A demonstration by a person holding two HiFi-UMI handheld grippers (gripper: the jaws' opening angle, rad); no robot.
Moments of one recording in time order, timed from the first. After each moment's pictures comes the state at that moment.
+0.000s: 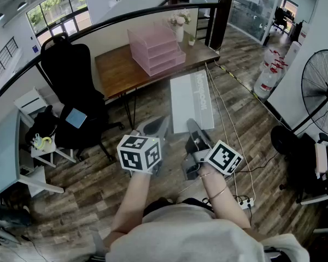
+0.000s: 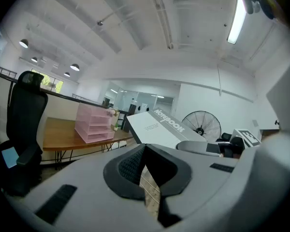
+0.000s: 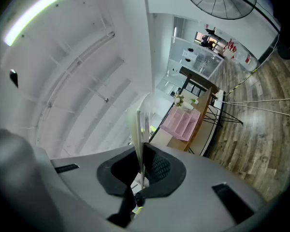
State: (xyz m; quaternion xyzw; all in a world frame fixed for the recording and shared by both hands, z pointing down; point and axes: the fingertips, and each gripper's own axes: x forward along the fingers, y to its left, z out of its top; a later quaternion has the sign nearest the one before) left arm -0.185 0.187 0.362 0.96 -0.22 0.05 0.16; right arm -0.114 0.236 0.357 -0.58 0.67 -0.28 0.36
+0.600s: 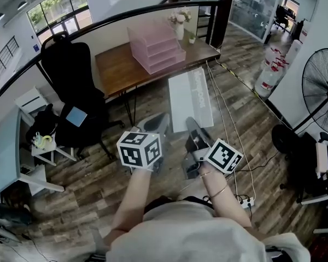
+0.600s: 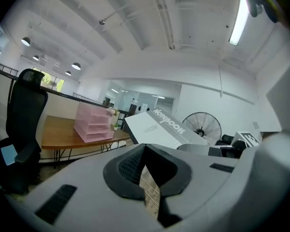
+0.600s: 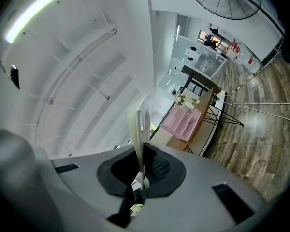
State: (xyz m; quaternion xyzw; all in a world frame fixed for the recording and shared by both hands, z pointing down) left arm -0.174 0.186 0.362 0.96 -0.23 0.05 0.17; right arm -0.108 0.237 0.361 -0.59 0.68 -0.28 0.34
